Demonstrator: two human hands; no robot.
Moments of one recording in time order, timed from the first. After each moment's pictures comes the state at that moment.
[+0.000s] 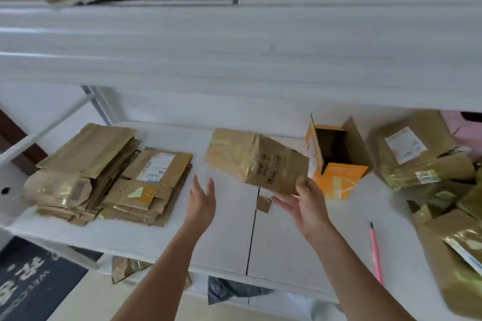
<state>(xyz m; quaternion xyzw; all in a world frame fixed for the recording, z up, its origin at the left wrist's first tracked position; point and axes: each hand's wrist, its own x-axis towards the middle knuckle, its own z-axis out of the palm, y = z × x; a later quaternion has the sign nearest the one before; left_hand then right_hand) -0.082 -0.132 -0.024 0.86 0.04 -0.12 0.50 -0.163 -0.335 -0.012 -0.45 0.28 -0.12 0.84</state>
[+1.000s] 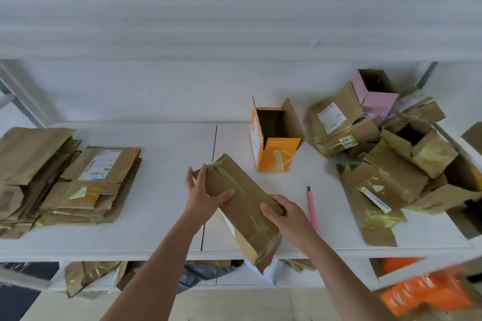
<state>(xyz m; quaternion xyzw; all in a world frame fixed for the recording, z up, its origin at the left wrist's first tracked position) -0.153 -0.206 -0.029 0.83 -0.10 -0.21 0.50 -0.300 -0.374 -0.033 -0.74 0.24 -0.02 0.63</state>
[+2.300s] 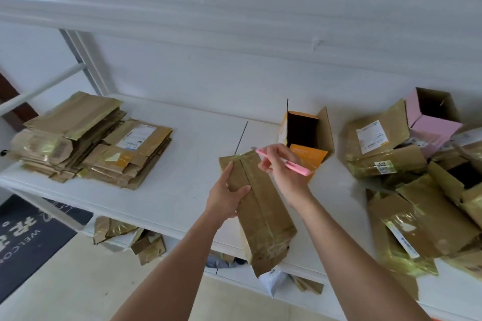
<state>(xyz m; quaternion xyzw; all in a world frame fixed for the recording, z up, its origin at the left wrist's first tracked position) -0.183 -0.249 -0.025 0.74 0.08 -0.23 0.62 -0.204 -0.400 0.012 -0.69 0.08 -0.14 0.70</state>
